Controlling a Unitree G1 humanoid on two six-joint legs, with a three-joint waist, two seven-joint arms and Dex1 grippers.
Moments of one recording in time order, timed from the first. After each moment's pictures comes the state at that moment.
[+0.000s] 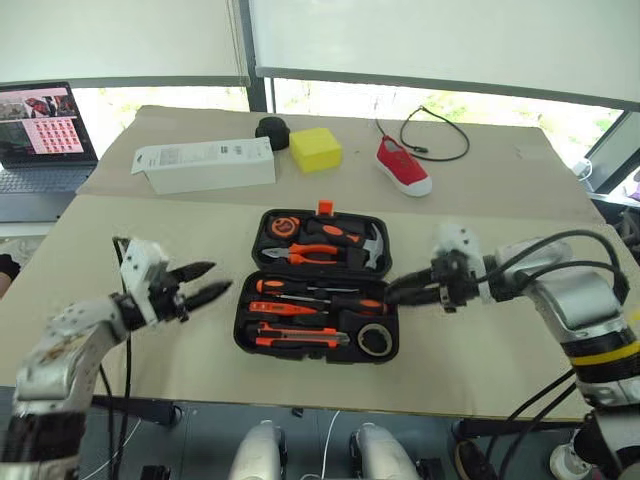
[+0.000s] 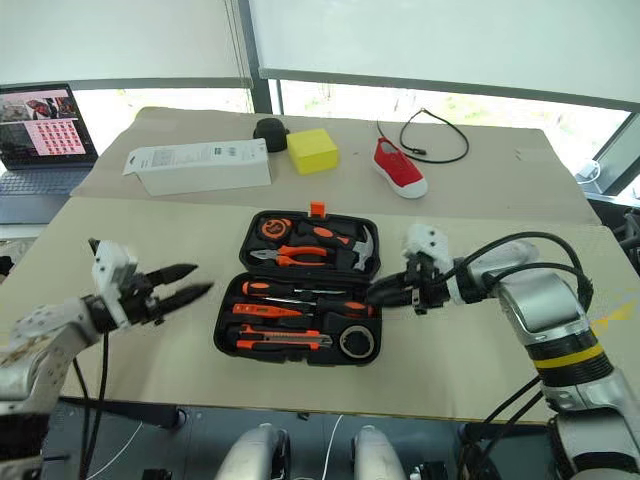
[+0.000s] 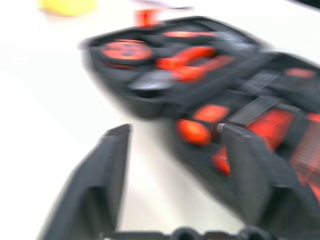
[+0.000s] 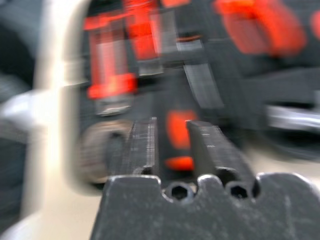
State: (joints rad) left arm -0.20 0.70 0.18 -0.04 -0.50 0.46 -0.86; right arm -0.55 -0.77 0.17 0.06 0.31 0.42 1.18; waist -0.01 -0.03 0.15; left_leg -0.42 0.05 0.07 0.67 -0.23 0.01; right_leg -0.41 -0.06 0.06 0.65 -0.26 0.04
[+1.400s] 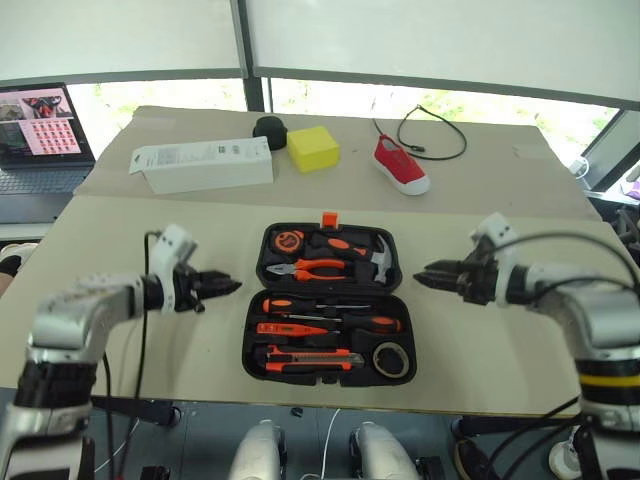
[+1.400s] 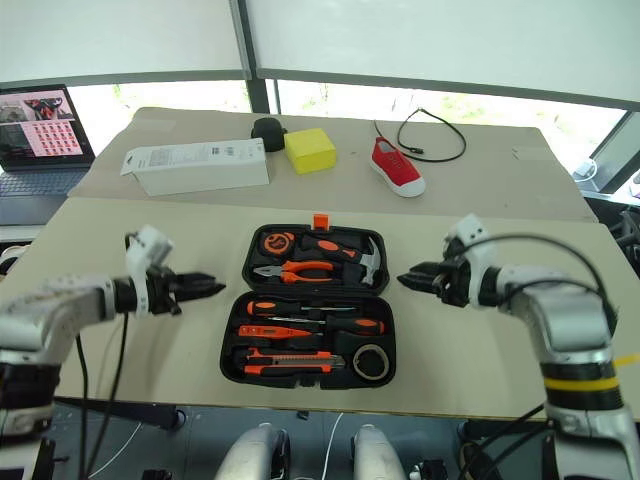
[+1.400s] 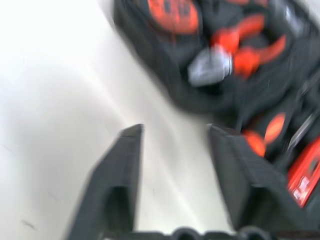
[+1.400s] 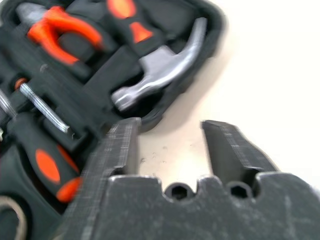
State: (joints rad) left arm -0.53 0.77 0.12 -0.05 -0.55 1.12 -0.84; right arm -0.63 -0.75 -0.08 -0.12 0.43 1.27 0.83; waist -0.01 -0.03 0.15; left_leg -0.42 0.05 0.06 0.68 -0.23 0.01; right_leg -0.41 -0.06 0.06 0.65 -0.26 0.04
